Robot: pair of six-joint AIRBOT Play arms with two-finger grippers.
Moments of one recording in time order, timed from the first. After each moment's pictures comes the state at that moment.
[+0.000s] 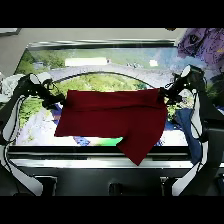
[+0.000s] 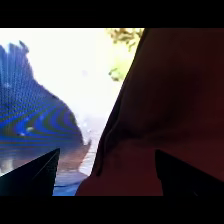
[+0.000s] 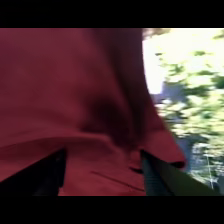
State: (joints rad) left arm 0.10 -1.94 1.72 1.30 -1.42 -1.63; right arm -0.12 -2.00 1.92 -1.33 1.53 1.73
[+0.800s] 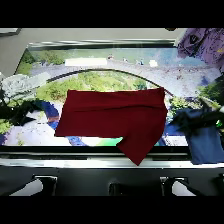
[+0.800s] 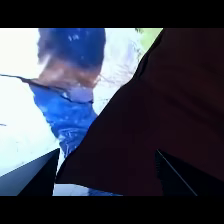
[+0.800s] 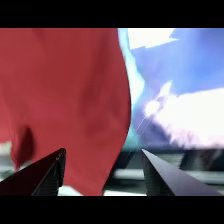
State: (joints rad) left arm 0.48 -1.25 1.01 1.01 -1.22 -1.56; right arm -0.47 -1.24 0.92 -1.04 1.42 1.45
